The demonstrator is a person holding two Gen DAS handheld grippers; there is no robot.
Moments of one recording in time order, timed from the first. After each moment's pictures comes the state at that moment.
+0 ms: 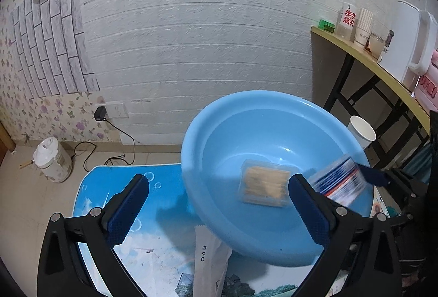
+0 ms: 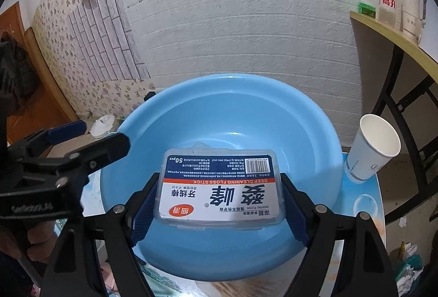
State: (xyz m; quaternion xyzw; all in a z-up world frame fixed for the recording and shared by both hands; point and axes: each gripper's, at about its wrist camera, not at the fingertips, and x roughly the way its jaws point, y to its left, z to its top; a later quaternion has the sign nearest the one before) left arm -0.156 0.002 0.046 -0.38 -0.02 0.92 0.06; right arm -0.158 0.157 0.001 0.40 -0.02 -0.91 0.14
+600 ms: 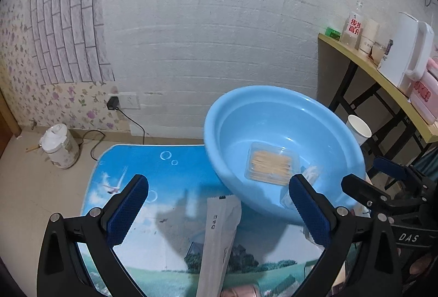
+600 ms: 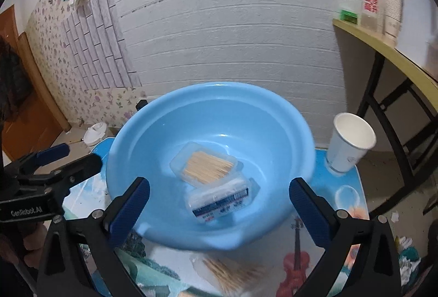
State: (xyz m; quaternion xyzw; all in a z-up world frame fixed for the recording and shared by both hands) left arm -0.105 -0.017 0.058 -0.38 -0.04 0.92 0.03; right arm -0.119 0.172 0.021 0.38 -0.03 -0.92 0.10
